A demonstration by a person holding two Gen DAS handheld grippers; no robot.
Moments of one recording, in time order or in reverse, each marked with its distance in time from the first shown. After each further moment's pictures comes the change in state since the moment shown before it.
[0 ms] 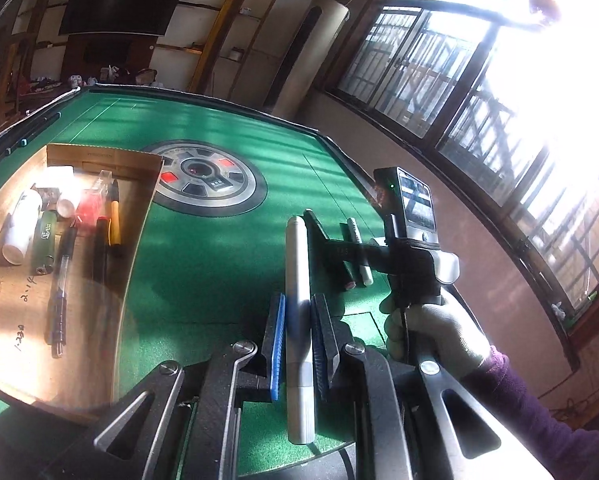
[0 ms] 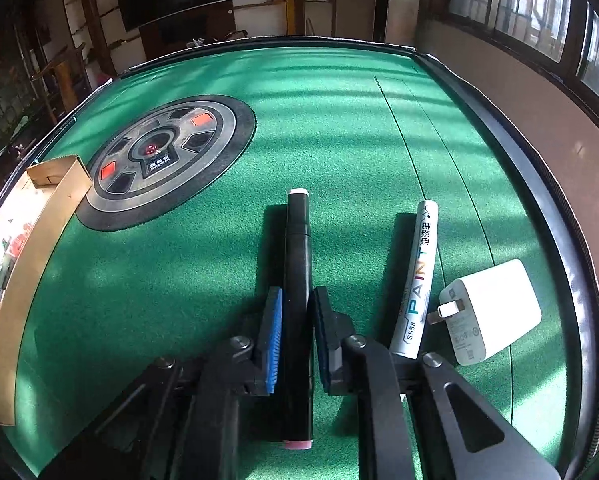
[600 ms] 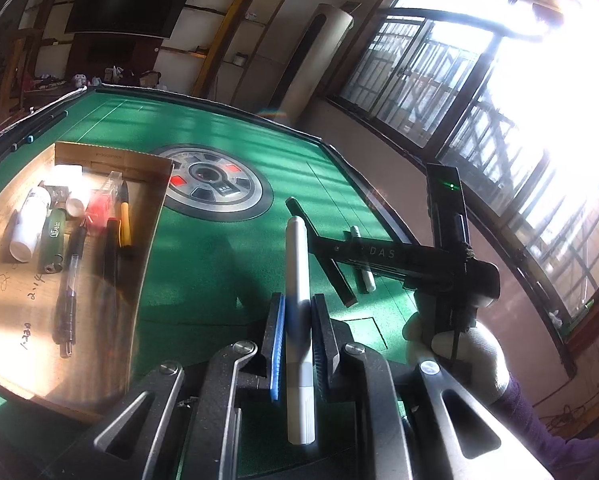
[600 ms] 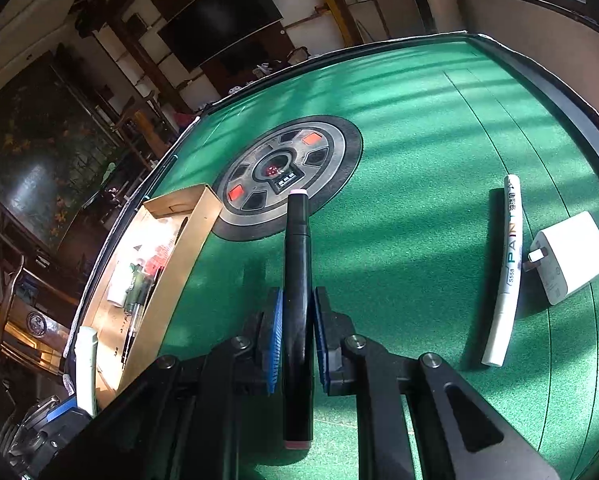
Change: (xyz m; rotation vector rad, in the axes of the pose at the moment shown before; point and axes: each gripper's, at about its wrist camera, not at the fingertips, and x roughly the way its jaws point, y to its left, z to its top) left arm -0.009 0.014 -0.002 -0.030 -0.027 -0.008; right arm -0.049 0.028 -0.013 0.094 -0.035 0.402
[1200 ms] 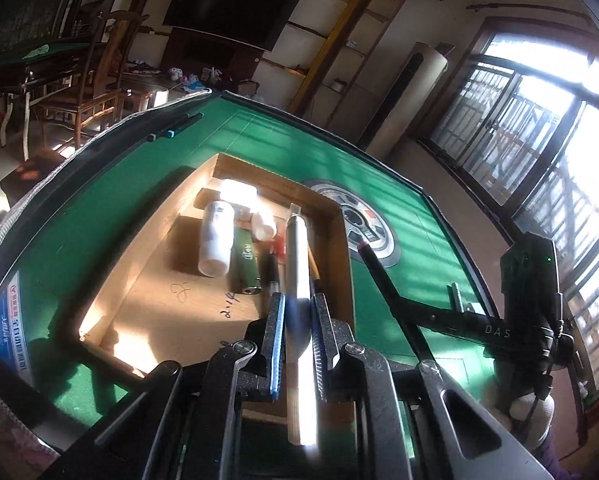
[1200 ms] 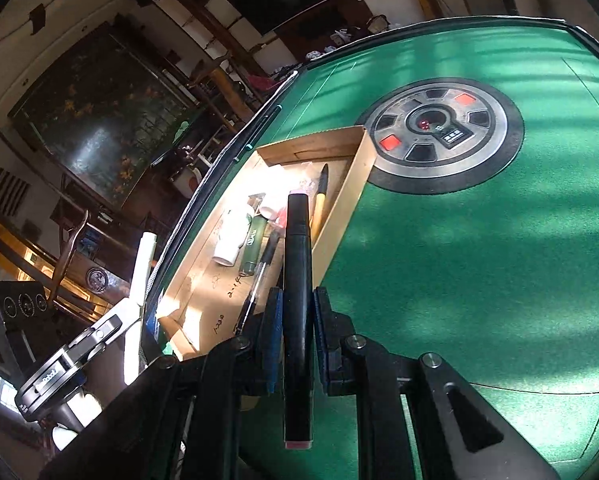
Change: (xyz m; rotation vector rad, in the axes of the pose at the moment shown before) left arm -0.073 0.133 0.019 -0.200 -0.068 0.279; right arm 0.039 0.118 -0.021 -0.089 0.163 0.267
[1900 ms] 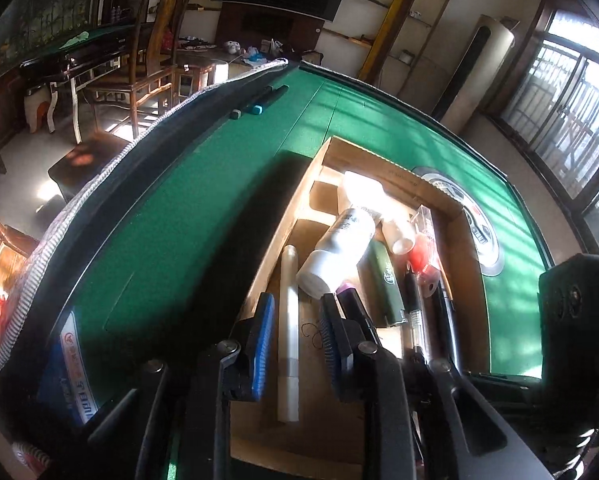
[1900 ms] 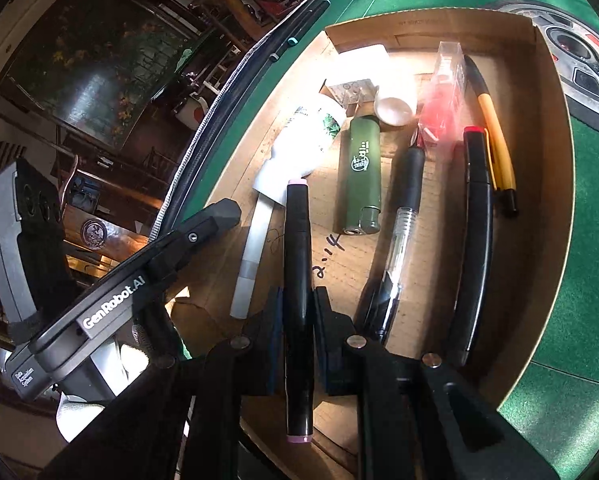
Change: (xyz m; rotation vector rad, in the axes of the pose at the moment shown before) left arm 0.038 0.074 0.033 -0.037 0.075 0.211; right arm 0.131 0.080 -0.009 -0.006 0.259 0.003
